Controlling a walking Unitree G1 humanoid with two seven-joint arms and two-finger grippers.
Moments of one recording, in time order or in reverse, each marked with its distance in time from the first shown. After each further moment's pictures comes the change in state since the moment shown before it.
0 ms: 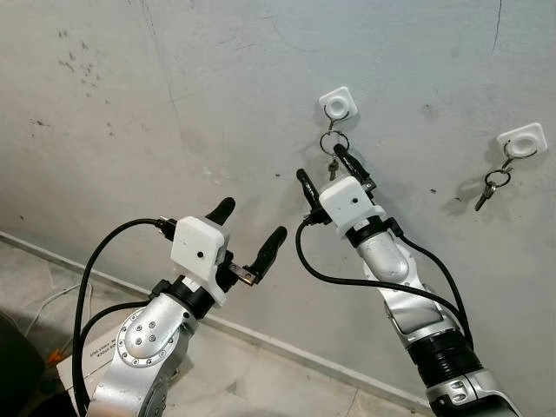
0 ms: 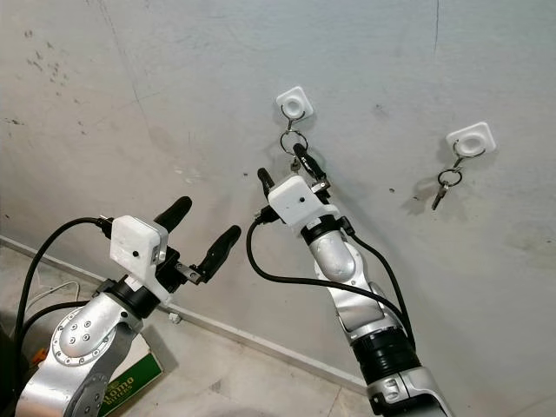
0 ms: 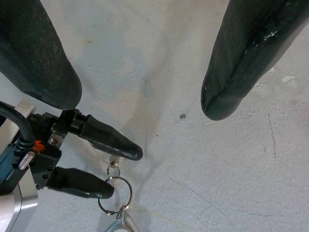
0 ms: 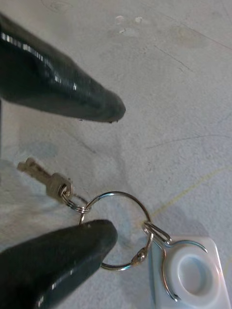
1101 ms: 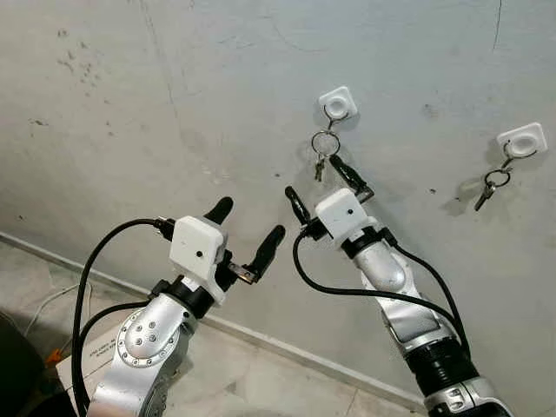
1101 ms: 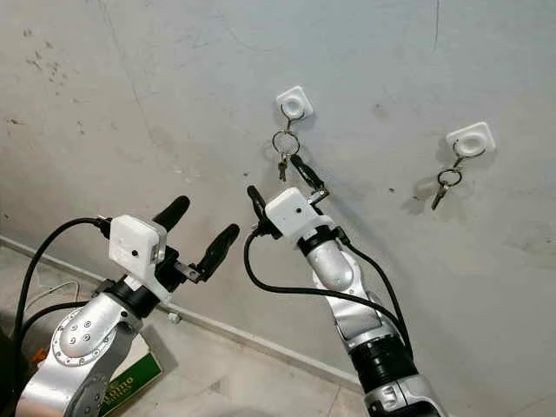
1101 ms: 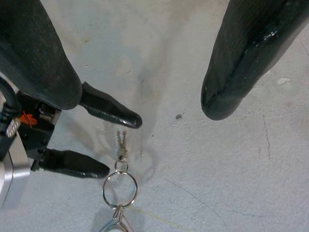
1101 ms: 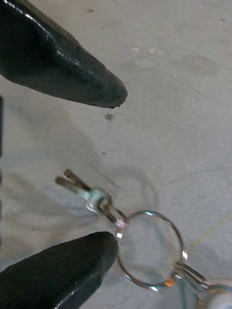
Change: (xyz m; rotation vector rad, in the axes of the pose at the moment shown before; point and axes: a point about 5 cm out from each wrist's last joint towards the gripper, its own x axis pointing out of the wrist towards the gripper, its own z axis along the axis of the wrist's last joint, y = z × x) left arm 0.000 0.001 0.000 0.000 0.001 0.020; right arm -0.011 0.014 -0.011 0.051 0.041 0.075
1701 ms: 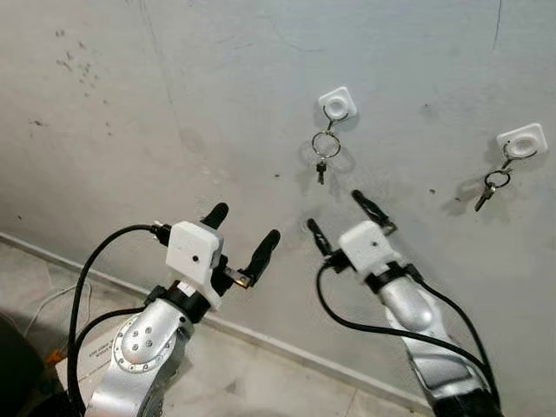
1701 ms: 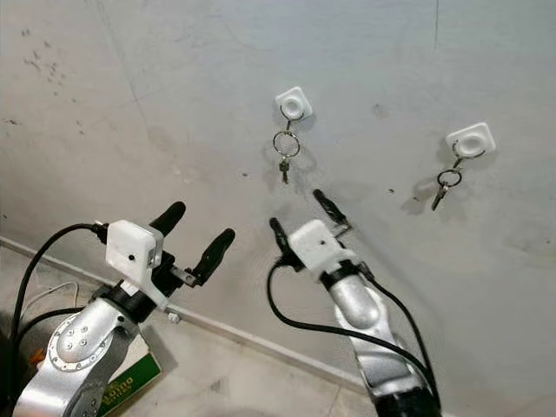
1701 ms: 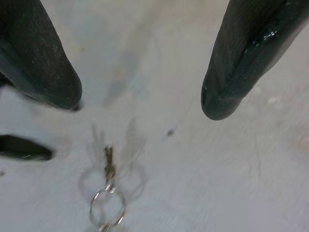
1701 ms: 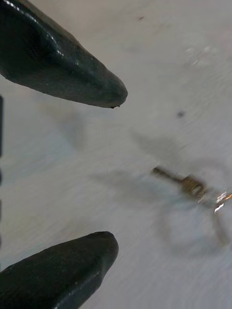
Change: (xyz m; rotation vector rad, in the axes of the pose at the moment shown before) left arm -0.011 0.005 -0.010 -0.013 0.046 0.037; right arm -0.060 -0.008 -0.018 0.036 0.153 -0.026
